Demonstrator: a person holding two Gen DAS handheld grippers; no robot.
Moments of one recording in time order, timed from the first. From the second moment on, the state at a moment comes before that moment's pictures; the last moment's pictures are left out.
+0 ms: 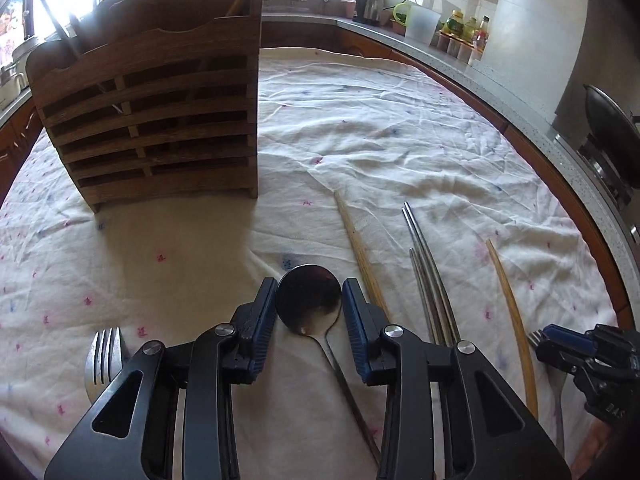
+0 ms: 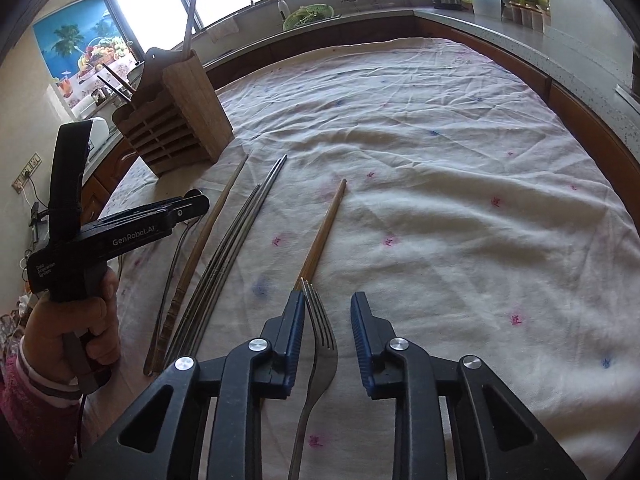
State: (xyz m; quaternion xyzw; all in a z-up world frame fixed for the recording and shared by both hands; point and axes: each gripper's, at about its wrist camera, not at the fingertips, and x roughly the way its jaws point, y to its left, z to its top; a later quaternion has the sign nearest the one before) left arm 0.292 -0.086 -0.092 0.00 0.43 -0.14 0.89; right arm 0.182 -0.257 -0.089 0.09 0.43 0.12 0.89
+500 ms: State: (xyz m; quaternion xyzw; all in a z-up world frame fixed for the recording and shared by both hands) left arm 0.247 -0.061 -0.053 -0.06 0.40 -0.18 0.90; right arm 0.169 -0.263 -0.068 0.10 0.41 0.13 0.90
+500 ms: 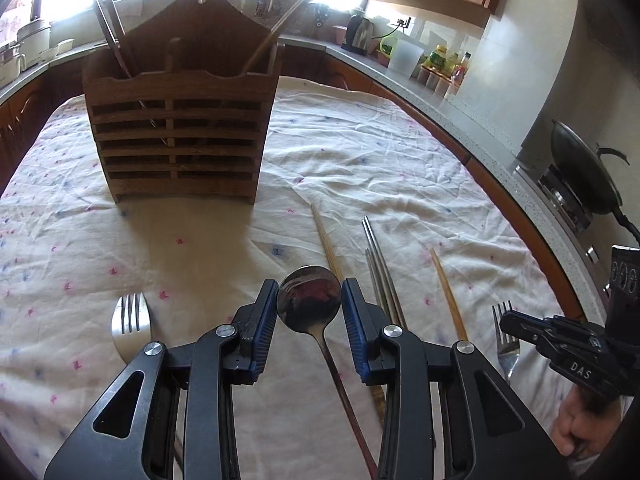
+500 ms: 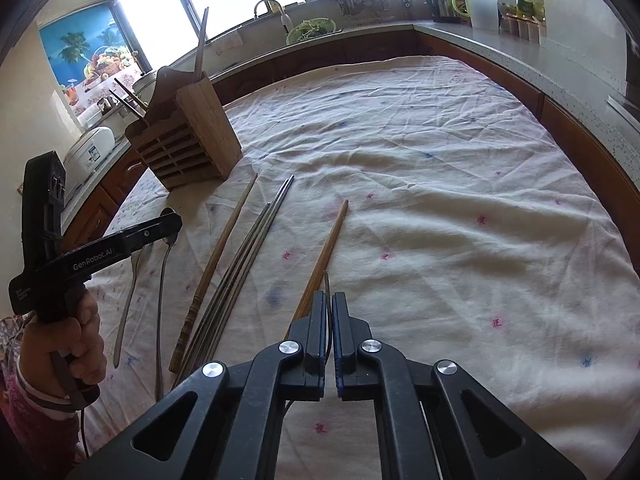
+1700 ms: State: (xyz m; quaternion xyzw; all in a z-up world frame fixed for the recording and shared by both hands) left arm 0.158 0.001 0.047 -0.06 0.23 -0.13 0.96; right arm 0.130 -0.233 0.032 0.04 0.25 0.13 0.96
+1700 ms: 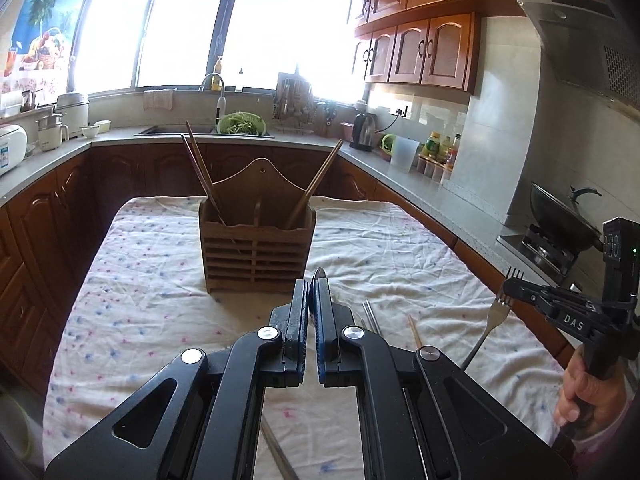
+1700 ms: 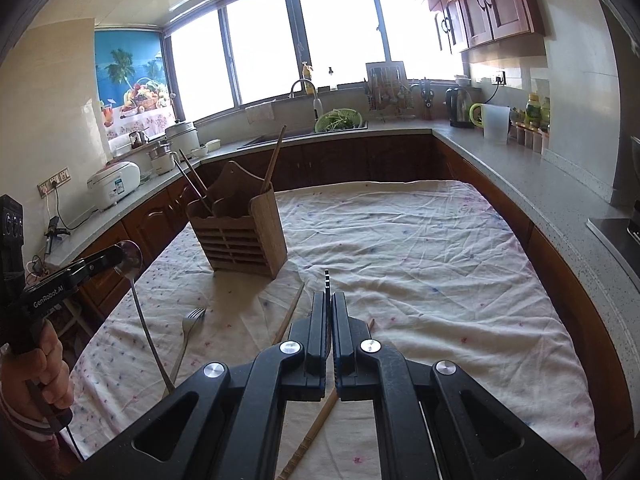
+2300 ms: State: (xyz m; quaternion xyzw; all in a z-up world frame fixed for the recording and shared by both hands) left arm 0.170 0.030 0.054 -0.07 0.21 -0.09 0.97; right arm 0.148 -0.215 0.048 0.04 0.24 0.14 0.96
